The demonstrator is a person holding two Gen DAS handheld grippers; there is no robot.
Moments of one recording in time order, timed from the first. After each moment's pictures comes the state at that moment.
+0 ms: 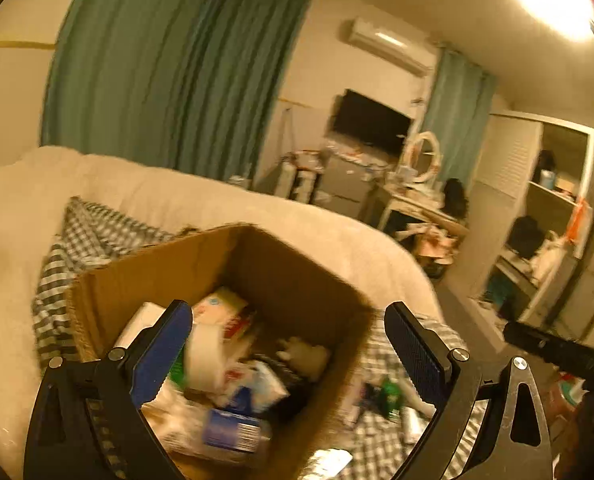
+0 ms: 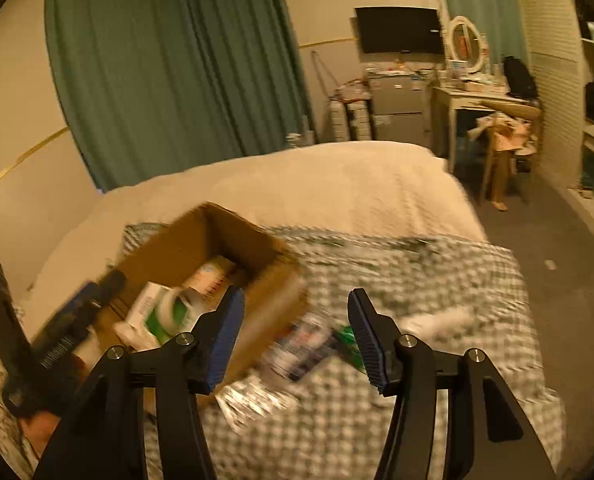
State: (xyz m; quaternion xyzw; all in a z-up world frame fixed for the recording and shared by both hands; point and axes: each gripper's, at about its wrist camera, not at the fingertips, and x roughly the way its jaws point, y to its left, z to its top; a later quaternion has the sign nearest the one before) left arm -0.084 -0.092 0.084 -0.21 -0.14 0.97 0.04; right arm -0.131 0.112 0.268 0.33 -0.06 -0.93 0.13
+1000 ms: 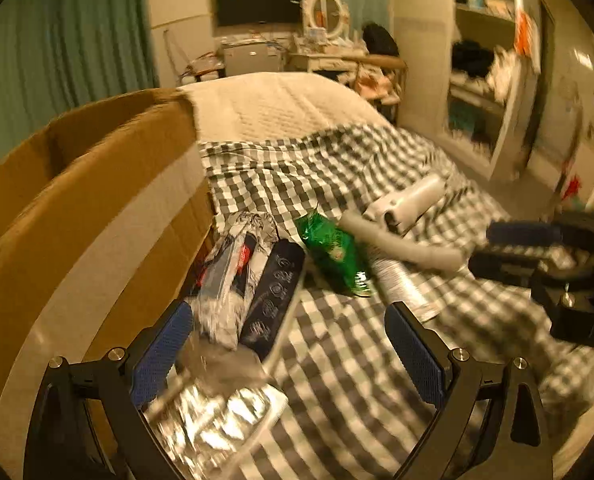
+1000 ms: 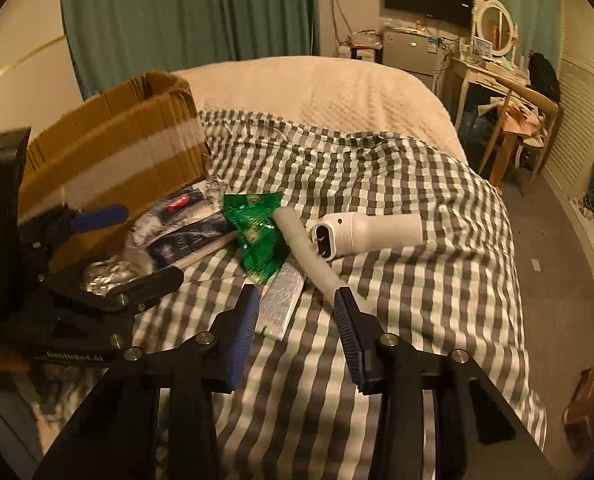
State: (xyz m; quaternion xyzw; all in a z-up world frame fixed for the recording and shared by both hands) left arm -0.139 0.078 -0.055 -0.37 0.10 0.91 0.16; right arm -0.177 0.166 0.117 0.41 0.05 -0.90 0.17
